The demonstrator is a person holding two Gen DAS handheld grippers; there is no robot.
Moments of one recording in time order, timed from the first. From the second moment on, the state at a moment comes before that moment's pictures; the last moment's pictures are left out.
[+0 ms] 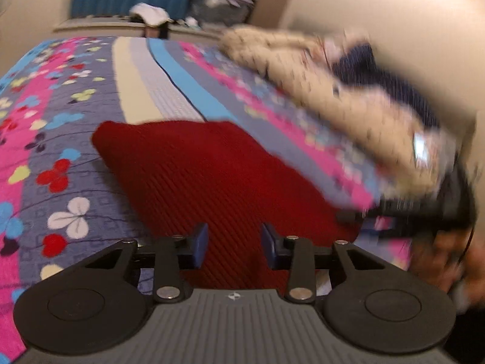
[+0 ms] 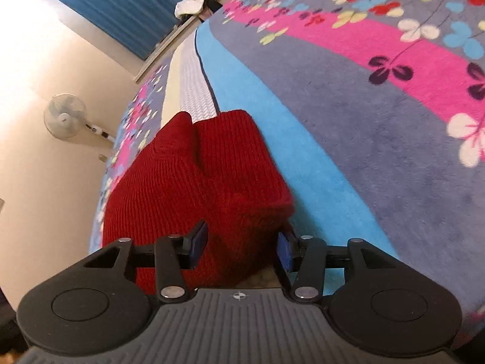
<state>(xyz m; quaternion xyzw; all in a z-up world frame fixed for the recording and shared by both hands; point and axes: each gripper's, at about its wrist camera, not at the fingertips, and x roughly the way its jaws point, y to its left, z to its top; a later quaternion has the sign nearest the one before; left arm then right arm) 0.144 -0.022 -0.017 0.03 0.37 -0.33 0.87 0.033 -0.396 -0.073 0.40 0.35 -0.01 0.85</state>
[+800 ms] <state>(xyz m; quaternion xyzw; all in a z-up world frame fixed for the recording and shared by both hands) 0.129 -0.049 -0.044 0.19 0.37 -0.31 0.86 0.058 -0.406 0.005 0.13 0.29 -0.03 0.95</state>
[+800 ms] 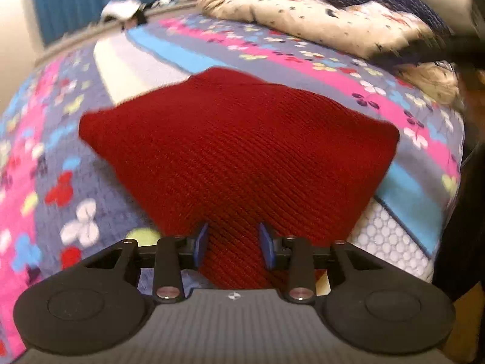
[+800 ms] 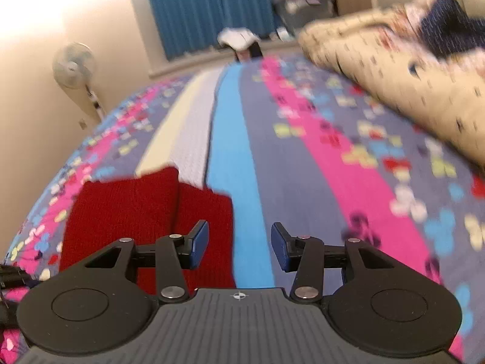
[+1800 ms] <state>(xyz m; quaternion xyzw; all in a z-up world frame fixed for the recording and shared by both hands) 0.122 -0.052 -0.042 0.18 0.36 -0.32 0.86 0.173 -0.359 -0.054 0.19 0.35 0.05 0.92</state>
